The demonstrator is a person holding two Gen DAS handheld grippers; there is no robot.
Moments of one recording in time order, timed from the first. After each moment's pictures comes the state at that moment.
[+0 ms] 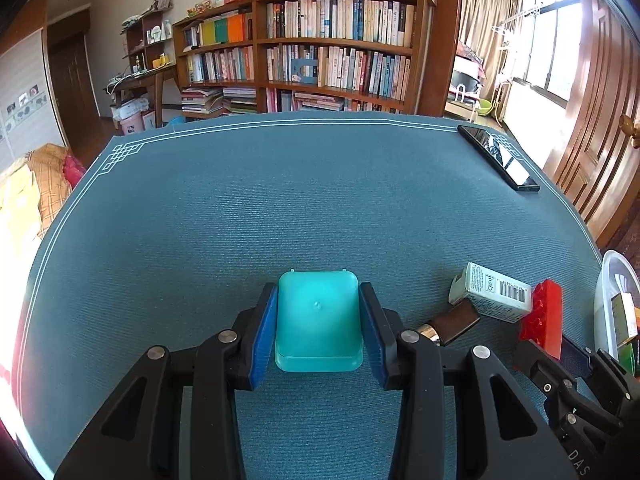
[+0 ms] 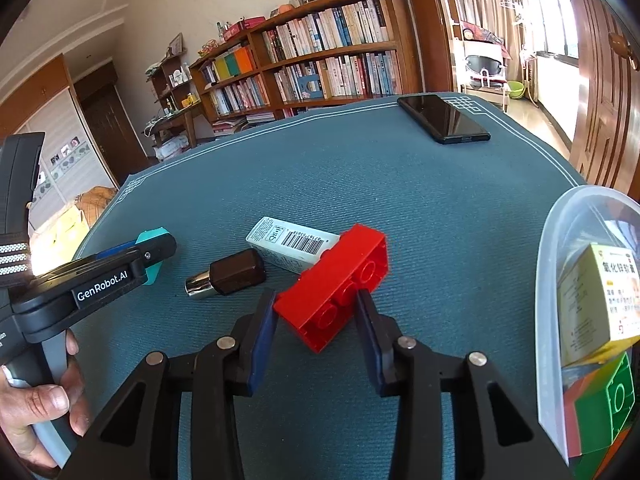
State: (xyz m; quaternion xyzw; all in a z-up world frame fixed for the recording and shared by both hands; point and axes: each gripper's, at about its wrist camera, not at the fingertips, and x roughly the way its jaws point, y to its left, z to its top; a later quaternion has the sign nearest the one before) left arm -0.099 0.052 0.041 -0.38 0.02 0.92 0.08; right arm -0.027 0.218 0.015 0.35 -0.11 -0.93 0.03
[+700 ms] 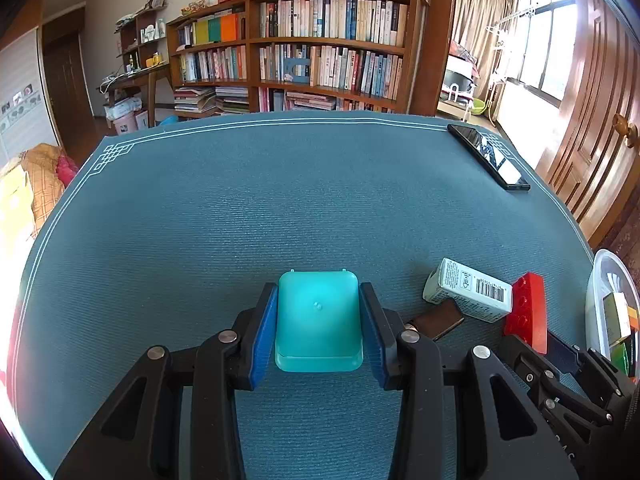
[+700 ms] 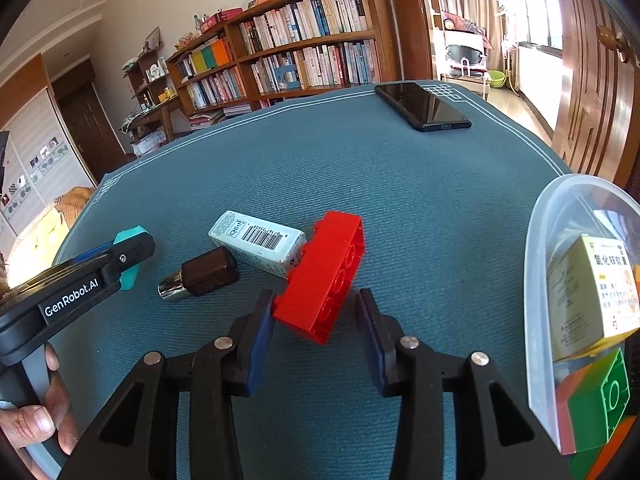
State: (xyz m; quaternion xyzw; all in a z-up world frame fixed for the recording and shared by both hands) left arm -0.098 0.061 0.041 -0.39 0.02 0.92 0.09; right arm -0.037 0.225 0.010 0.38 -0.11 -0.92 -0.01
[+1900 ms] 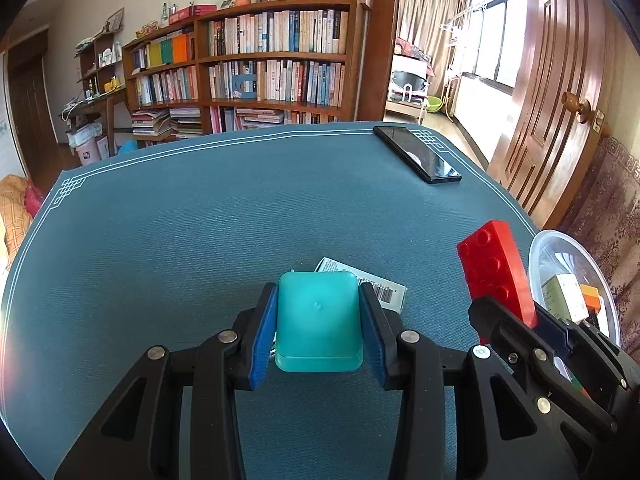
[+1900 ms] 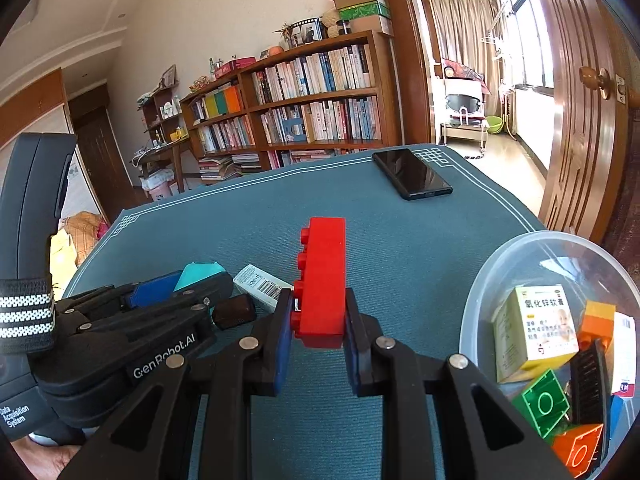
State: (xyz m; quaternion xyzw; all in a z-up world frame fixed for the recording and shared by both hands) left arm -0.071 0.120 0.059 -0.36 0.04 0.92 0.17; right arm -0.001 0.227 0.051 0.28 -0.10 -0.95 -0.01
